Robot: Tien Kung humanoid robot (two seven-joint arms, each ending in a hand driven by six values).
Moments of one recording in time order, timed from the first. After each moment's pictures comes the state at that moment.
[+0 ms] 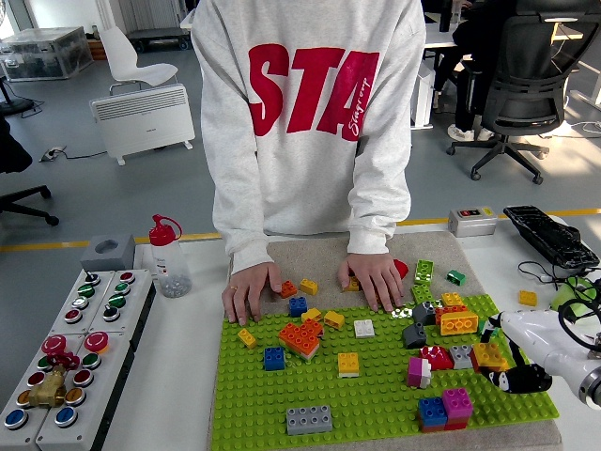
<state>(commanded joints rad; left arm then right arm) -0.08 0.04 -1.21 -0.18 1.44 0.03 0.30 0.32 -0.78 0.91 1.78 -1.92 0.03 -0.44</state>
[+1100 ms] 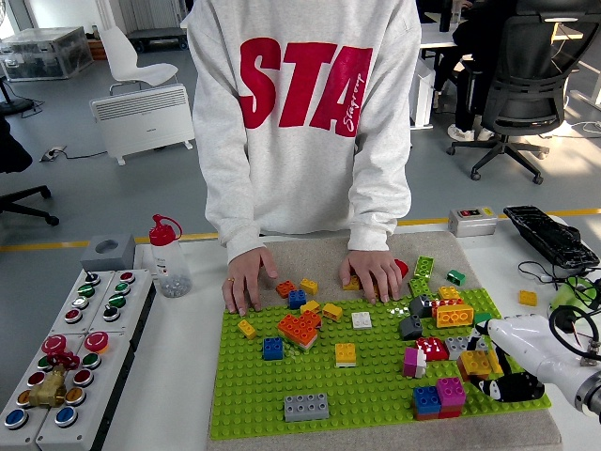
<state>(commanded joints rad) -0.07 0.04 -1.20 -0.18 1.44 0.02 0.31 0.33 -0.80 0.86 1.78 -1.92 0.00 -0.35</state>
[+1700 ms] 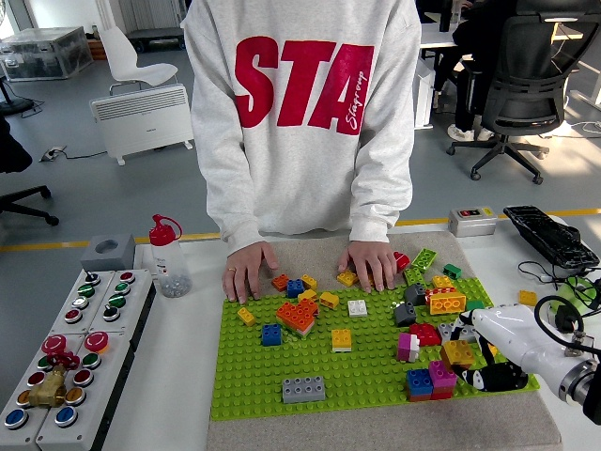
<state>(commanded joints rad) -0.07 0.04 -1.20 -0.18 1.44 0.02 0.31 0.38 -0.75 0.86 1.78 -1.92 0.01 -0.35</state>
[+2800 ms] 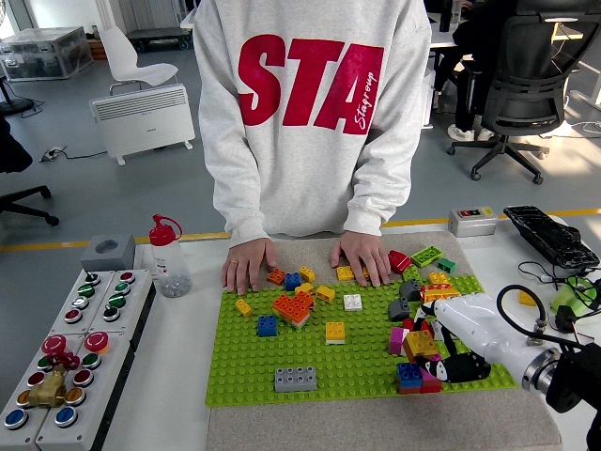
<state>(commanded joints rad) -0.08 0.04 -1.19 -0.18 1.43 0.02 0.31 0.48 -0.69 0.79 1.78 -1.93 0.02 -0.36</state>
